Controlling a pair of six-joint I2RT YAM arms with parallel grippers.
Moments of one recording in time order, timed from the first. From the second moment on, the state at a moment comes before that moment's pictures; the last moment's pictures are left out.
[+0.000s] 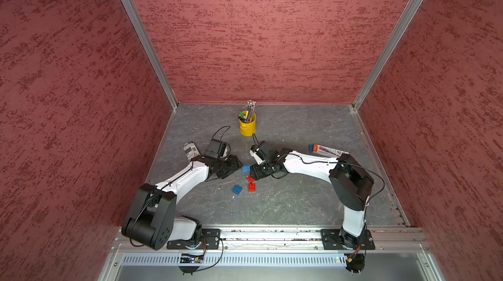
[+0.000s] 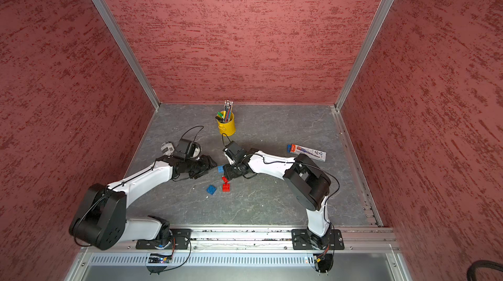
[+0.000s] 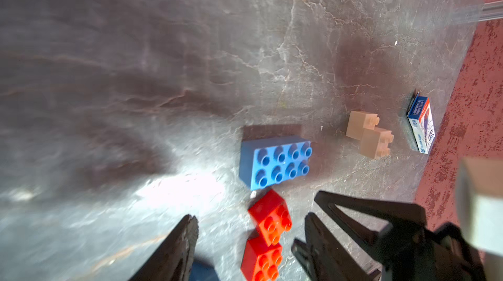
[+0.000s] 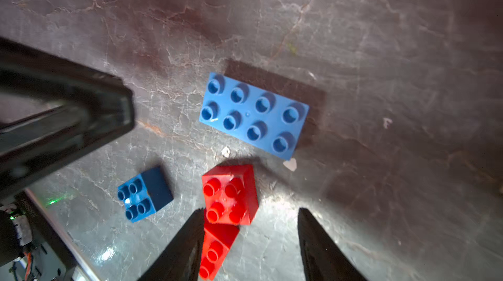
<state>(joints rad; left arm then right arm) -0.32 1.33 0.70 -0.40 0.33 -0.78 0.89 1.92 1.30 -0.48 -0.18 0.46</state>
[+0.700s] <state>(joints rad) -0.29 1.28 0.60 -0.42 0.34 -0.79 0.95 2.10 1.53 -0.70 -0.06 0.40</state>
